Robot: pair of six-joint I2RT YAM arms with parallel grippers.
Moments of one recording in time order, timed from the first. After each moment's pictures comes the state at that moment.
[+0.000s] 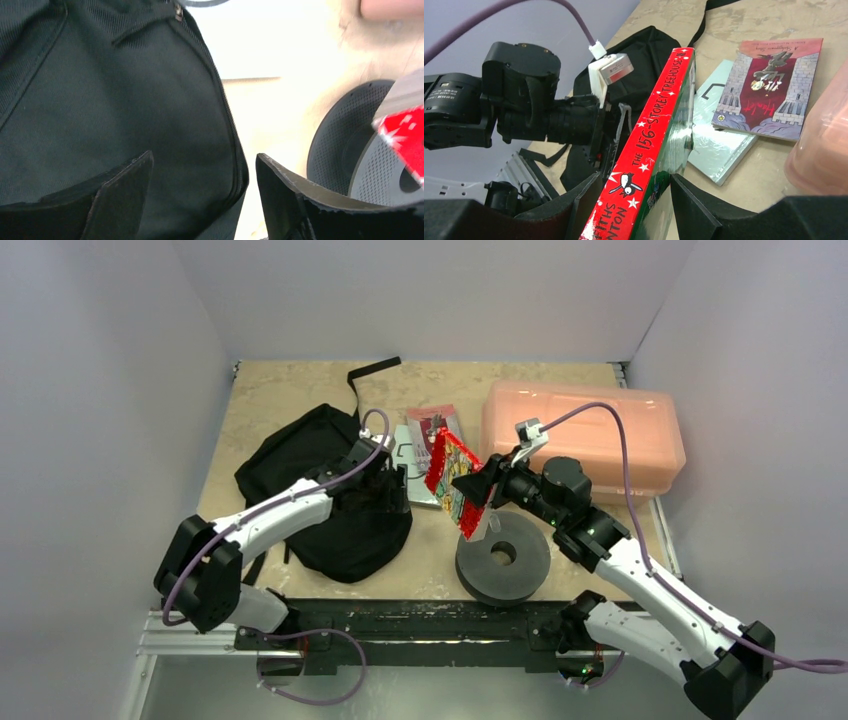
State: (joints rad) left arm -0.64 1.40 0.91 -0.44 -0.02 -0.55; right arm 0.64 0.86 0.73 -0.04 -0.16 0.51
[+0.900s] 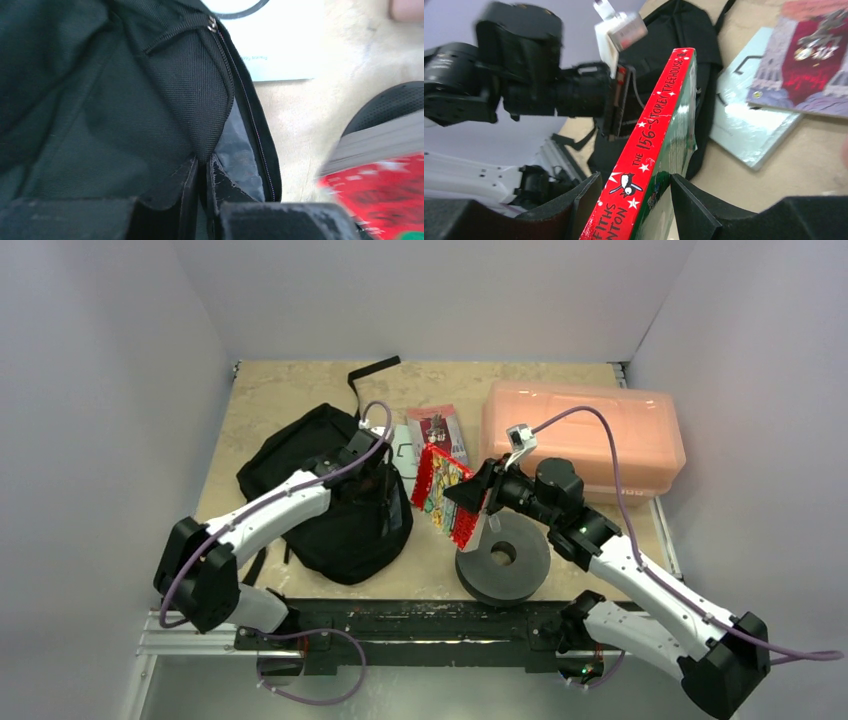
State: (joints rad) left arm -0.64 1.45 1.00 -0.54 -0.10 -0.47; right arm 0.64 0.89 0.69 0.00 -0.26 0.59
